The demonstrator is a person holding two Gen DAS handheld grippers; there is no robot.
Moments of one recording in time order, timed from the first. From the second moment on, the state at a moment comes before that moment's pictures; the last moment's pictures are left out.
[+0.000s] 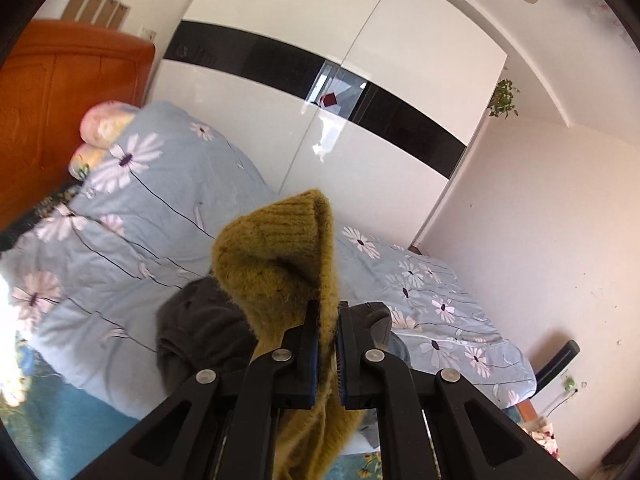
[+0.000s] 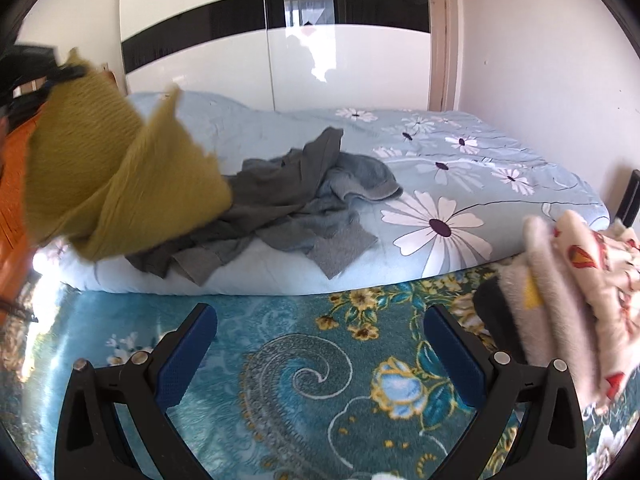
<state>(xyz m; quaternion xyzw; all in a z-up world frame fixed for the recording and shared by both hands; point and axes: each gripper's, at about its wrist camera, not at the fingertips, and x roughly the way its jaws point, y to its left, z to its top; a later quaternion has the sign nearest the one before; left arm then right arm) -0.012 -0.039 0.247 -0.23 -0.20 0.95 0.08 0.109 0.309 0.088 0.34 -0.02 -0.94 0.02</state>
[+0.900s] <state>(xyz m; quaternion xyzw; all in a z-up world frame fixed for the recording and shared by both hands) 0.153 -0.069 0.165 -0.35 -0.24 0.90 0.06 0.196 0.281 0.072 0.36 -0.04 -0.93 0.09</state>
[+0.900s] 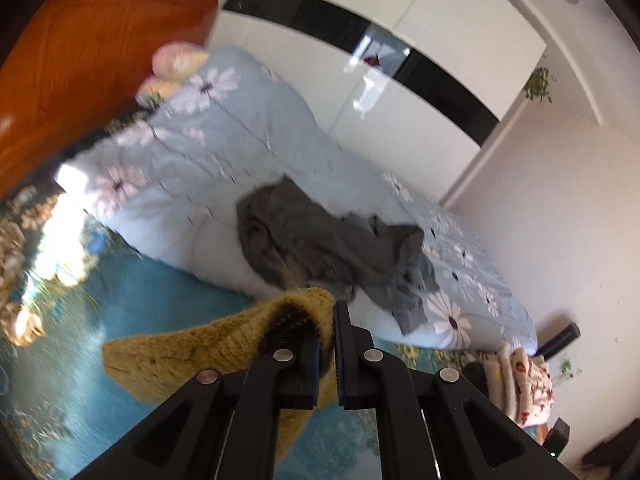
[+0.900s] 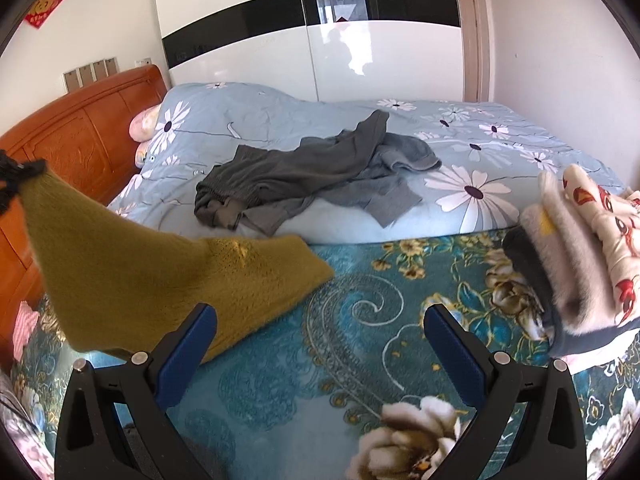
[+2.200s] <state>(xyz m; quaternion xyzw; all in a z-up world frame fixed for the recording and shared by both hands) 0.112 0.138 0.041 -0.53 -0.07 0.81 0.23 0.194 0.386 0.052 0.42 -0.10 -0.90 -0.01</state>
